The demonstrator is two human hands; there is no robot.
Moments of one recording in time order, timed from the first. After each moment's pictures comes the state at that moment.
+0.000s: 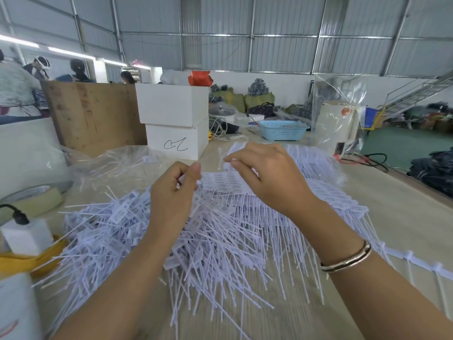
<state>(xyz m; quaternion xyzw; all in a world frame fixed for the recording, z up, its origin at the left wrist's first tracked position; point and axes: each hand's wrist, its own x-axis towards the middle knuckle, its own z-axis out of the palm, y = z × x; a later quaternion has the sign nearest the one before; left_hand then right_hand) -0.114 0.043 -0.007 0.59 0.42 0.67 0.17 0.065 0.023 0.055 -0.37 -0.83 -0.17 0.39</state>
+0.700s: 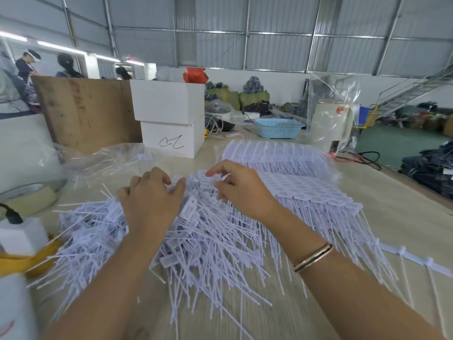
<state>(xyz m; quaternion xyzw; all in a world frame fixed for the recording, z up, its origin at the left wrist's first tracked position) -0.138 0.052 -0.015 0.58 0.69 0.43 -0.10 0.033 0.039 0.028 -0.44 -0.76 0.23 0.41</state>
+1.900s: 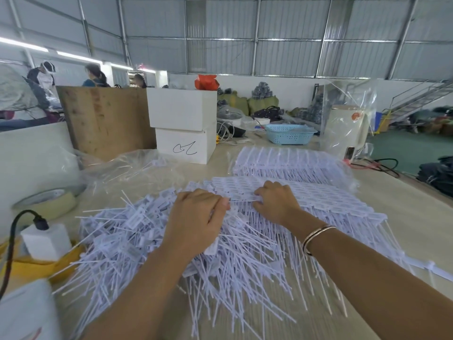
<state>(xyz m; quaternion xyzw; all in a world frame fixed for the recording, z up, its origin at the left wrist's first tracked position) -0.128 0.041 -0.022 0.79 0.49 0.37 -0.08 0.079 0.136 -0.030 -0.62 -0.77 -0.12 0.09</state>
